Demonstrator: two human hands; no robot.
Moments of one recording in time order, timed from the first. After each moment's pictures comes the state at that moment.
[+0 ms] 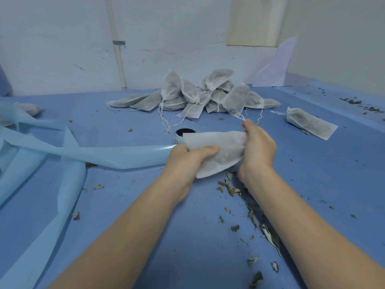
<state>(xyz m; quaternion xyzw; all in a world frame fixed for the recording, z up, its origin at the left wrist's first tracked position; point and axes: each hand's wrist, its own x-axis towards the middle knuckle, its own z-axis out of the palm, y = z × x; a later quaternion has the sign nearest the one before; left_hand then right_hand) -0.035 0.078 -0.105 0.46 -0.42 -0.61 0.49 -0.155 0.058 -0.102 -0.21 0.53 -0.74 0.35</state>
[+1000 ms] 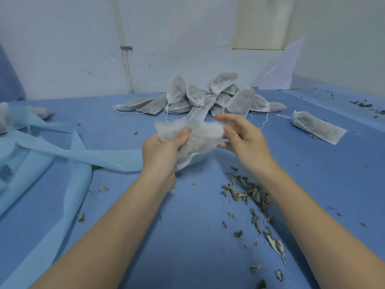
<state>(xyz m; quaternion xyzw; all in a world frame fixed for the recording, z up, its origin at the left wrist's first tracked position) -0.008 0.062 -0.096 0.44 -0.37 -0.50 0.65 -0.165 0.057 -0.099 -0.62 0.41 -0.57 0.35</state>
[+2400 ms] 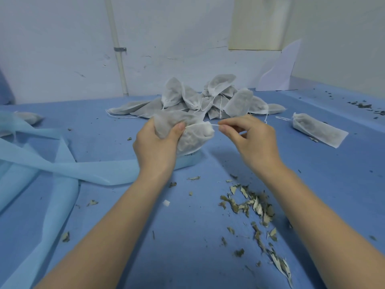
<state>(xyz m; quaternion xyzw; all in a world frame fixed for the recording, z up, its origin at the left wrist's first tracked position) -0.008 0.032 -0.096 0.52 -0.51 -0.21 0.65 -0.180 0.034 -0.094 -0.68 0.52 -0.51 0.03</state>
